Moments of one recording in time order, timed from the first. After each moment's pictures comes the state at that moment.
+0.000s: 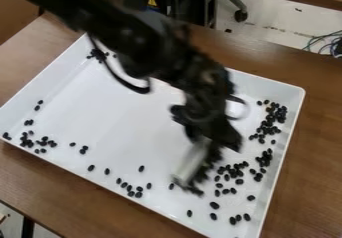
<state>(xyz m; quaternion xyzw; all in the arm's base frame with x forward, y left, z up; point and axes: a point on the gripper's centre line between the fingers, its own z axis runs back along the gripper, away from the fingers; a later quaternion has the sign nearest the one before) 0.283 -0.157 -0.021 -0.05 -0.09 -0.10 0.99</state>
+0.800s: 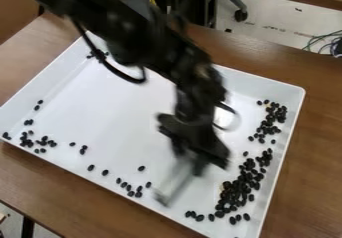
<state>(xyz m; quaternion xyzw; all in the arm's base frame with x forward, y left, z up) 0.287 -0.081 -0.004 0.02 -0.04 -0.06 1.00</state>
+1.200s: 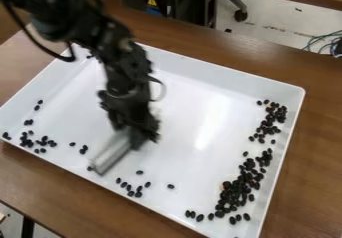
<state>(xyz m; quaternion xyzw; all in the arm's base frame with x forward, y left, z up) 0.280 0.013 -0.008 0.04 -0.03 -0.06 1.00</state>
